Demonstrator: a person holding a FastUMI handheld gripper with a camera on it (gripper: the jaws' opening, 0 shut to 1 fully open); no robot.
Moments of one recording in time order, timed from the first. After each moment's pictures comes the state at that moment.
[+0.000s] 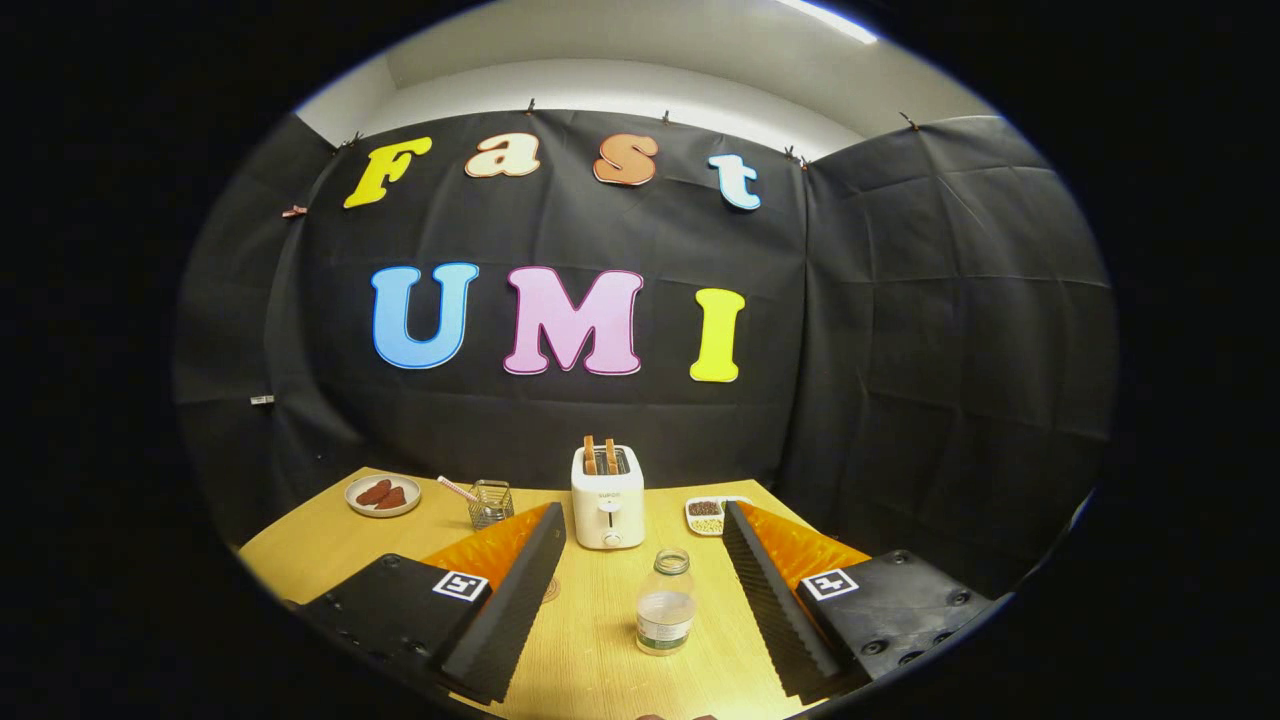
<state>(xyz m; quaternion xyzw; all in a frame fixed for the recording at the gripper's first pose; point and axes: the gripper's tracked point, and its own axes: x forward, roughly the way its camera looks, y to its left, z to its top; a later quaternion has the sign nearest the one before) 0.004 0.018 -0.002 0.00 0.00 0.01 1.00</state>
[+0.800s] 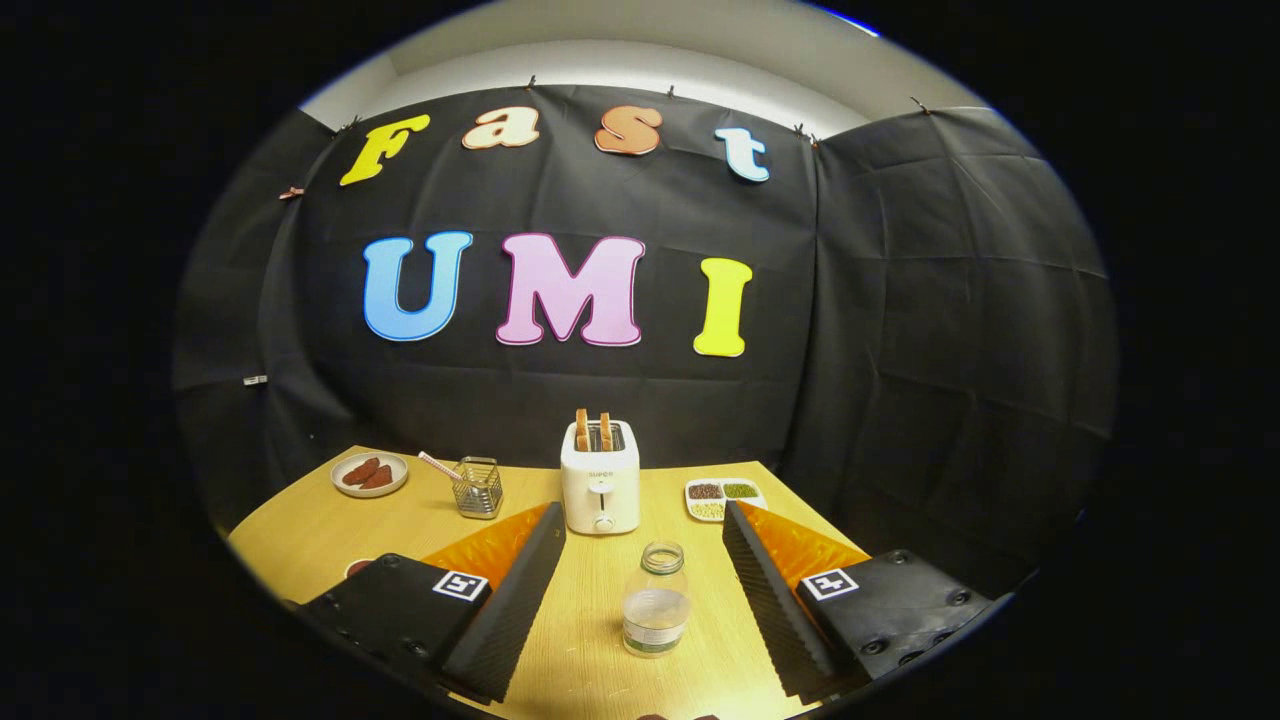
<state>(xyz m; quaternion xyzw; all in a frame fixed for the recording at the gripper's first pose) 0.056 0.008 -0.047 -0.01 0.04 0.02 1.00</state>
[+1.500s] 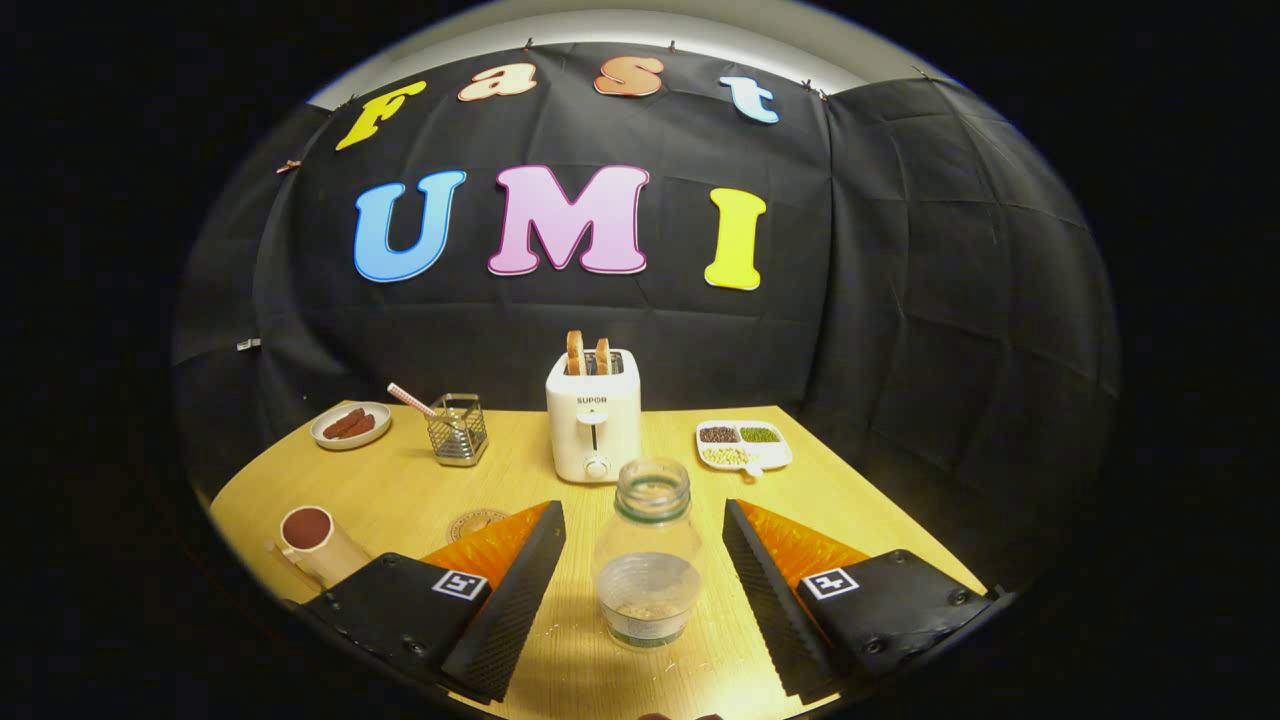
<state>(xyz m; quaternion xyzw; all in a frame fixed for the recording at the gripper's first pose) 0.103 0.001 -0.158 0.00 0.11 0.04 0.99</state>
